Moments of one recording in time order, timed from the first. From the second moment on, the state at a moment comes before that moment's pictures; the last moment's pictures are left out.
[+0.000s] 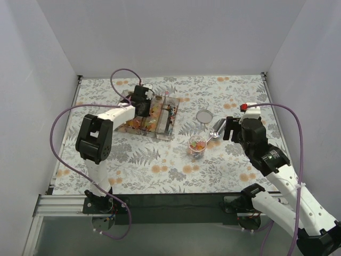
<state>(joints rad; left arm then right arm) -0.41 1.94 1.35 -0.25 -0.14 -0.11 0.51 0.73 0.78 -0.53 0.40 0.24</state>
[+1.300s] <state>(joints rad) -0.15 1.47 1.29 -0.35 -0.06 -0.31 0.24 1.94 1.33 -0.38 -0.11 0.09</state>
